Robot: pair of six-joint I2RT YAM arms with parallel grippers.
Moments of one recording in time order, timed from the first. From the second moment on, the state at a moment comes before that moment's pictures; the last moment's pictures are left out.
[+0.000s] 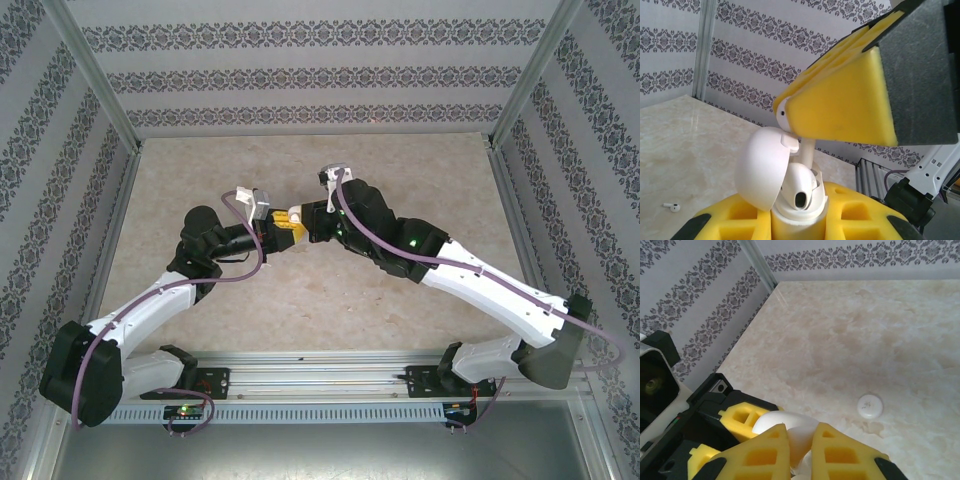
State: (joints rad) left arm -0.41 1.16 0.65 0.60 0.84 -0.34; right arm 0.96 1.32 1.38 -0.53 0.19 0.57
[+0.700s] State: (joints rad) left arm -0.40 1.16 0.64 0.56 0.84 -0.35; right arm 0.94 1.41 1.51 -0.68 0.12 0.58
